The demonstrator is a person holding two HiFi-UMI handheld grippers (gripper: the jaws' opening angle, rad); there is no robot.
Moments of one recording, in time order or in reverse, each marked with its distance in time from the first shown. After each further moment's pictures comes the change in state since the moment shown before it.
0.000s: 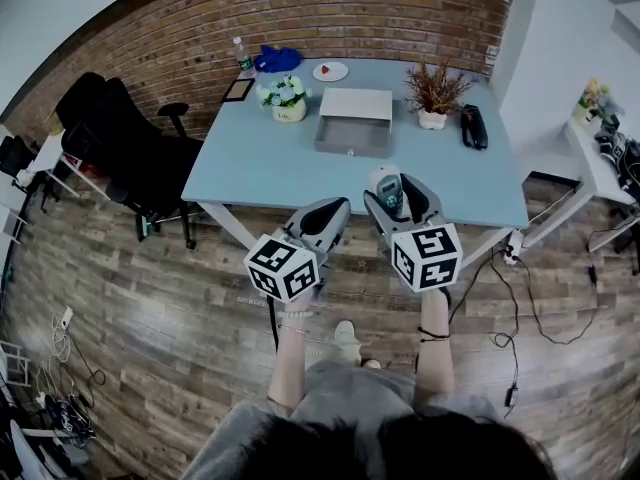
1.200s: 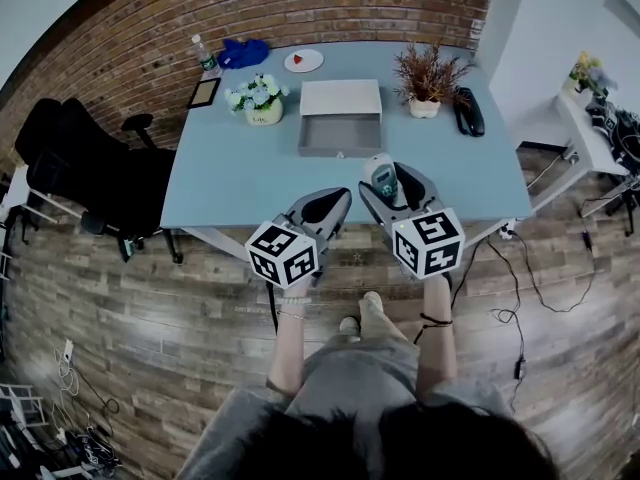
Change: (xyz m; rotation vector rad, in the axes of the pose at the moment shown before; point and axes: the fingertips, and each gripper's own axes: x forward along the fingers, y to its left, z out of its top) left arm 0.069 0.087 -0.027 -0.069 0.099 -0.151; right arm 0.090 -0.039 -0.022 0.047 0.066 -0.036
